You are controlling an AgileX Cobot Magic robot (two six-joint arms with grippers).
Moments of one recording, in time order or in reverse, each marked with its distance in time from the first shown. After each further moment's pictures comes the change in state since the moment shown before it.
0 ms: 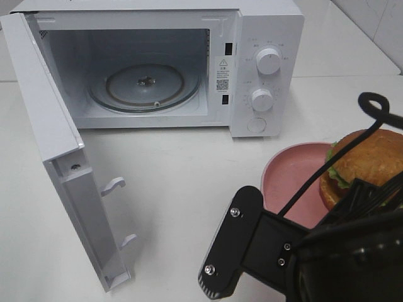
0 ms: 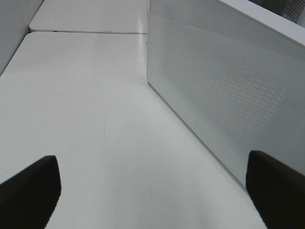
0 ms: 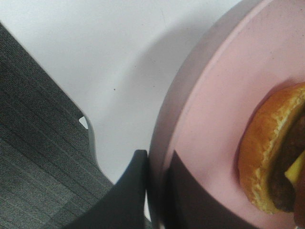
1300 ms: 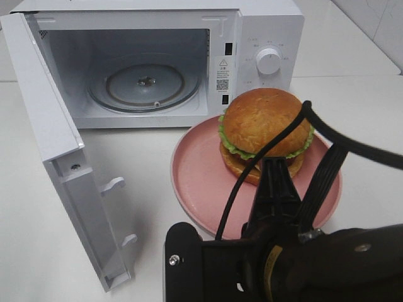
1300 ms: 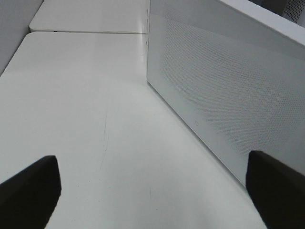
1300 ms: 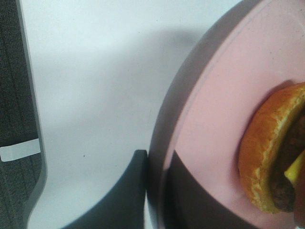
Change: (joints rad) left arm 0.000 0.000 0.000 0.000 0.000 0.000; right arm 0.041 0.000 0.000 -0.227 -0.172 -0.354
